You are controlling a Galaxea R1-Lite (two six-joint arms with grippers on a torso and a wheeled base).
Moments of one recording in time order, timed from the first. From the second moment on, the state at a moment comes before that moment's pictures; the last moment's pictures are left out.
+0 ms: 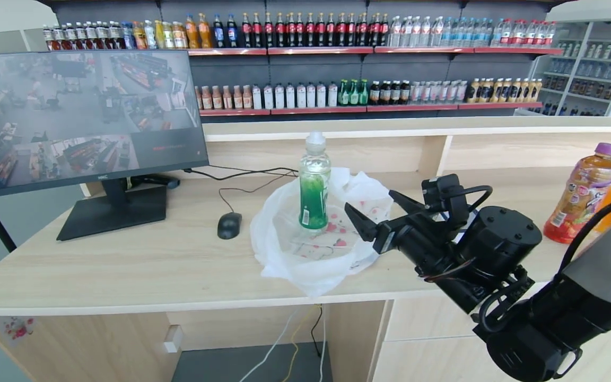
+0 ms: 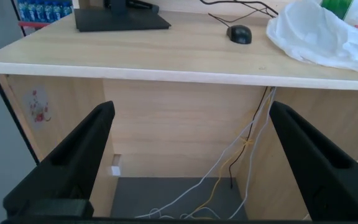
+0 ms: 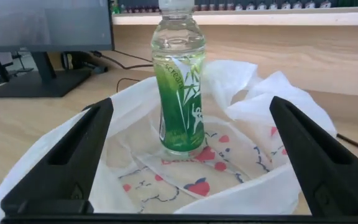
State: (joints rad) left arm 0.00 0.00 0.00 0.00 0.00 0.00; right arm 0.54 2.03 -0.65 -1.57 -0.05 0.03
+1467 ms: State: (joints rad) left arm 0.00 0.00 0.00 0.00 0.00 0.00; right arm 0.55 2.01 -0.61 -1.57 -0.05 0.03
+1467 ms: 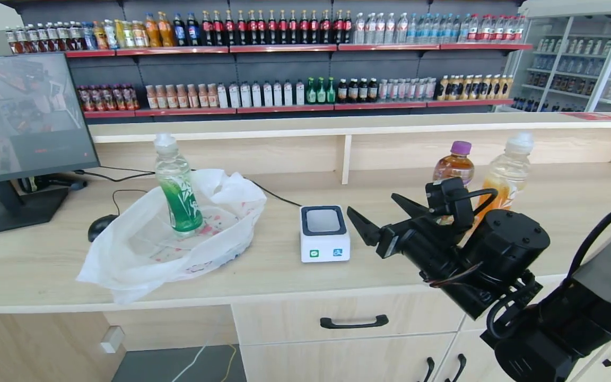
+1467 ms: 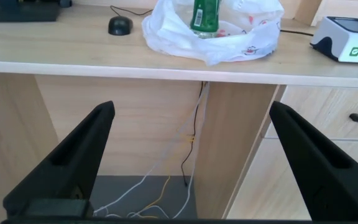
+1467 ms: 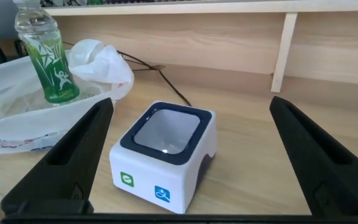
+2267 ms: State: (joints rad) left arm 0.00 0.00 0.00 0.00 0.00 0.00; right arm 0.48 1.97 -0.51 -1.57 -0.10 0.03
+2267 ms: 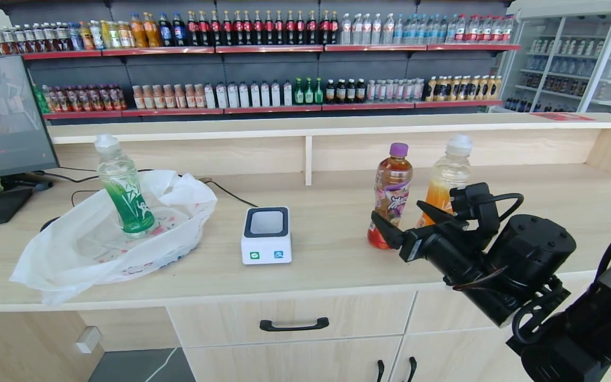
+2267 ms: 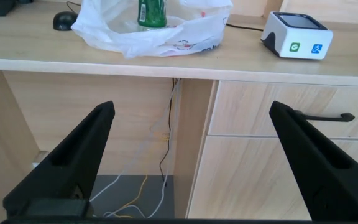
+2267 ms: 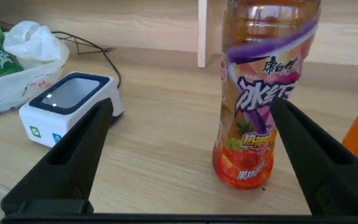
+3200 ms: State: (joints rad) left arm 0.00 0.00 0.00 0.00 0.00 0.00; right arm 0.50 2.10 -0.64 -1.57 -0.24 0.04
